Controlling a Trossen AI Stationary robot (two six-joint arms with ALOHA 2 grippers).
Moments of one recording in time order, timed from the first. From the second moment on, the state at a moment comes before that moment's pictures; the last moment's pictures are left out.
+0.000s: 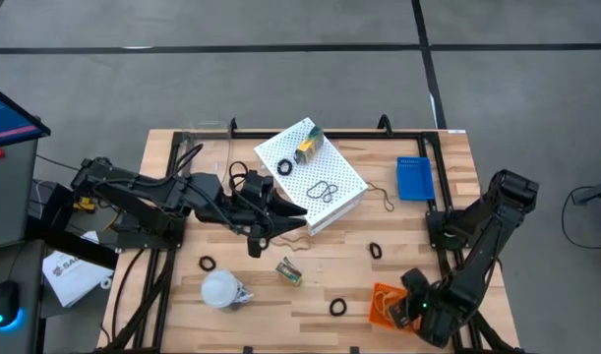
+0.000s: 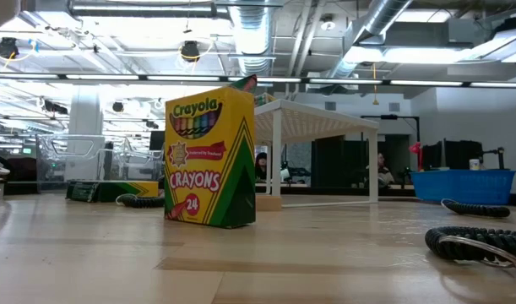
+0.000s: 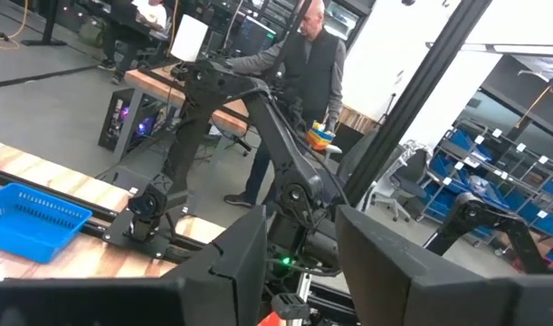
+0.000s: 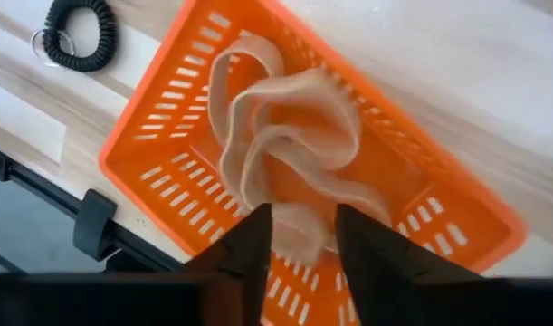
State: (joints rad) left arm -0.30 1.36 1.37 0.02 -0.24 -0.45; right arm 1.05 1.55 1.01 -0.85 0.22 2.17
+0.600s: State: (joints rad) left arm -0.30 1.36 1.37 -0.17 -0.23 -0.54; right arm 0.99 1.37 1.01 -0.93 0.48 2.10
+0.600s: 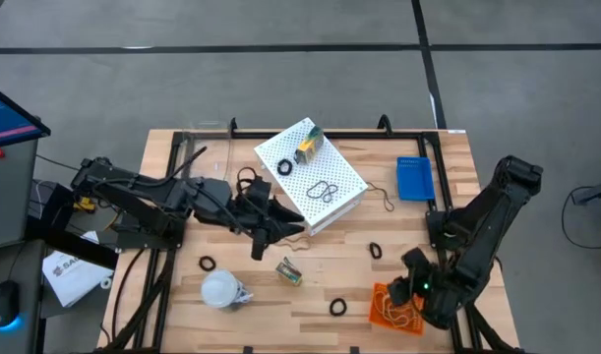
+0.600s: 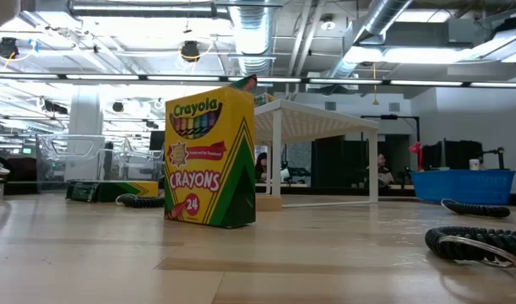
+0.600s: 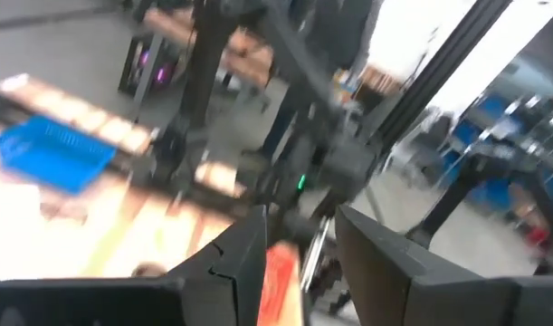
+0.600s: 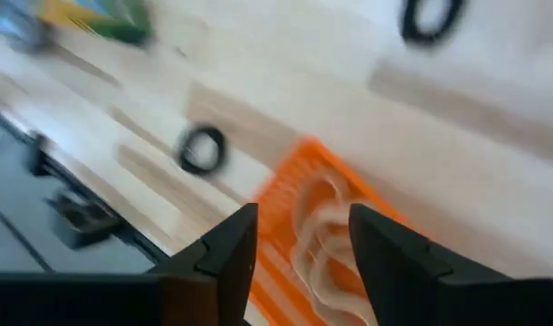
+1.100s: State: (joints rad) left arm -0.28 1.30 1.37 -0.90 -0.23 -0.43; right arm 0.82 1.23 1.01 -0.94 0.56 1.84
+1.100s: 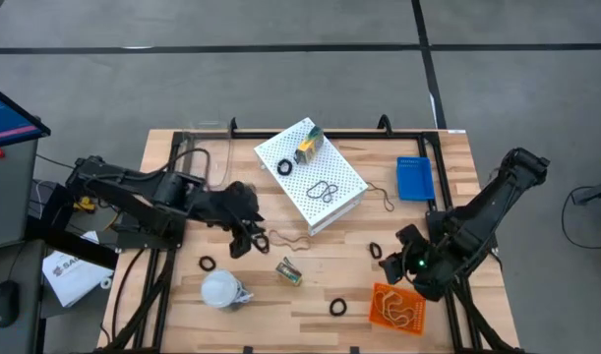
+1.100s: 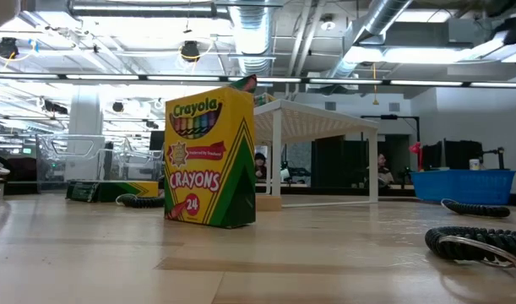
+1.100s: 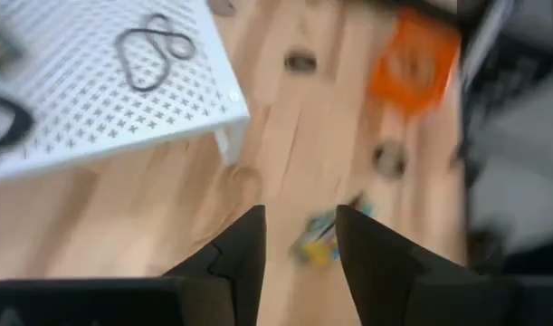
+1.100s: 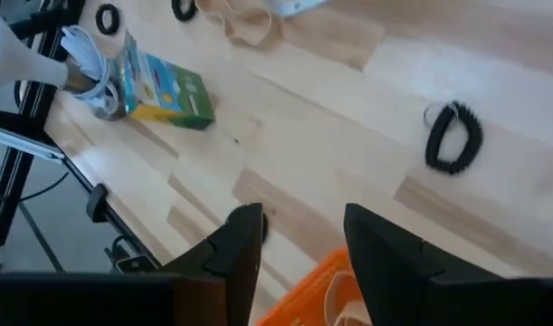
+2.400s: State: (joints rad) left arm -0.06 1.42 0.66 -0.11 -0.07 0.02; right arm 0.79 1.11 1.02 -0.93 0.68 1.97
